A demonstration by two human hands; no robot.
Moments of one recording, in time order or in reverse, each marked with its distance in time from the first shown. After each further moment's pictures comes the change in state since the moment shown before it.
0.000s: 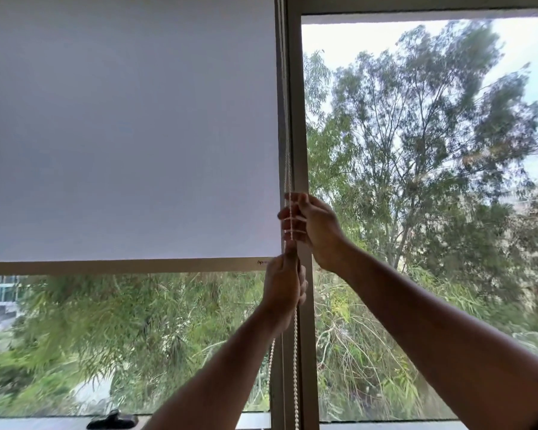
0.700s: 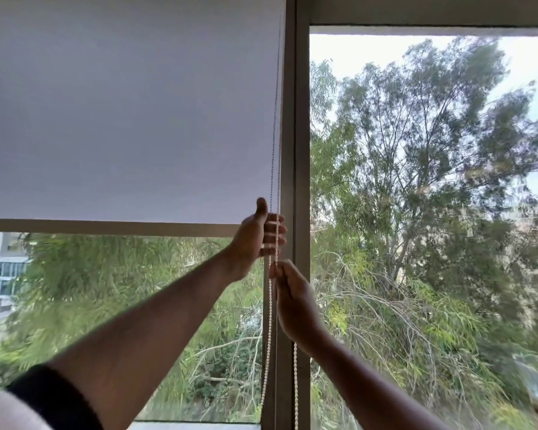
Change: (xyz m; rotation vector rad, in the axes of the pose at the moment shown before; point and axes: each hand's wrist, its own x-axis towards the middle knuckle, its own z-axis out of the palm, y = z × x) left_hand 0.066 0.068 -0.048 0.141 -0.095 -0.091; right_hand -0.046 0.110 0.003 -0.531 0.073 -0.350
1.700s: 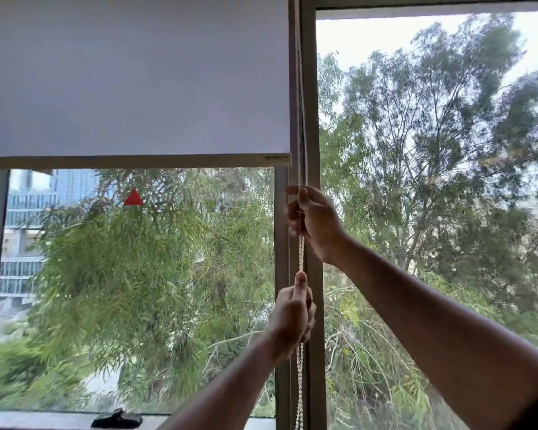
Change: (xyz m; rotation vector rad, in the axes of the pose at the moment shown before) left_hand -0.058 -0.112 0.056 -0.128 -0.017 -0.120; right_hand 0.111 -0.043 -0.028 0.401 -0.097 0.232
